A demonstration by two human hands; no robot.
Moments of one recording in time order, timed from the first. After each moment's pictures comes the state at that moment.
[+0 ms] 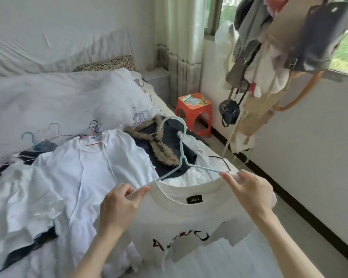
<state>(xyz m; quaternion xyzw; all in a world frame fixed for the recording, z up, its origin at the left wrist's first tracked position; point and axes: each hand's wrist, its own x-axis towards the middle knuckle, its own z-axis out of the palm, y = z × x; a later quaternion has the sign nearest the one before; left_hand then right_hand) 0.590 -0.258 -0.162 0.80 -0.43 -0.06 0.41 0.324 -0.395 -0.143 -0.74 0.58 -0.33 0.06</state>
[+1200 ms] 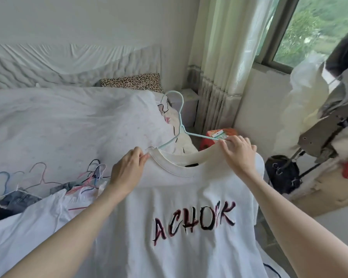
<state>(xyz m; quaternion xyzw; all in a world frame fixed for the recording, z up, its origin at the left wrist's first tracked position) 0.873 -0.666 -0.161 0.82 -0.47 0.07 0.31 0.647 -0.853 -0.132 -0.81 0.47 -0.35 0.07</state>
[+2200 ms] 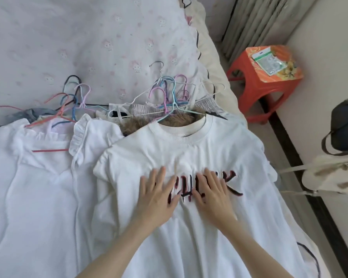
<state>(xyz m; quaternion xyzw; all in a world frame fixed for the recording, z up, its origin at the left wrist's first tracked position) 0.808 -0.655 -0.465 0.84 -0.53 -0.15 0.05 0.663 -0.775 -0.455 -0.90 0.39 0.06 0.19</state>
